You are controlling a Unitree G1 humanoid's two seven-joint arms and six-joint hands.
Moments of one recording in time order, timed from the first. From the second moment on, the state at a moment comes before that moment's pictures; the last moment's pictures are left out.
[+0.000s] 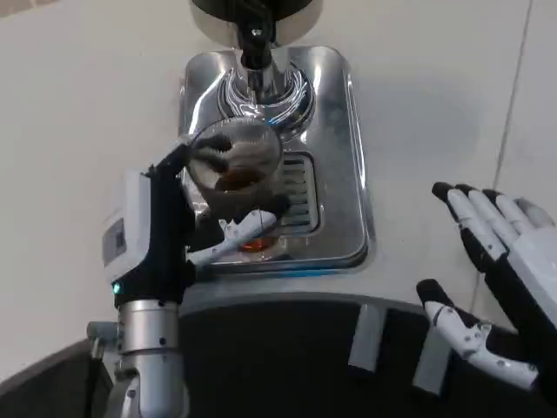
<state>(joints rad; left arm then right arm) -0.39 0.19 -0.14 0.47 0.53 -0.38 0.65 0.24 -0.30 -0.07 -0.78 -0.93 0.01 0.38</state>
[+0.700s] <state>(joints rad) -0.15 0.24 -0.09 0.12 0.55 -0.42 0.52 0.33 -0.36 -0.07 -0.79 -0.88 -0.11 0.29</state>
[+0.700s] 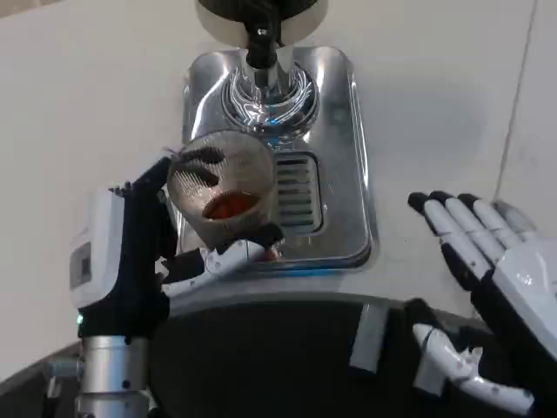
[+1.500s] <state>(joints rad) 0.16 0.24 -0.06 -0.22 0.57 -0.54 0.37 0.69 -0.35 -0.15 -0.83 -0.95 -0.45 0.01</state>
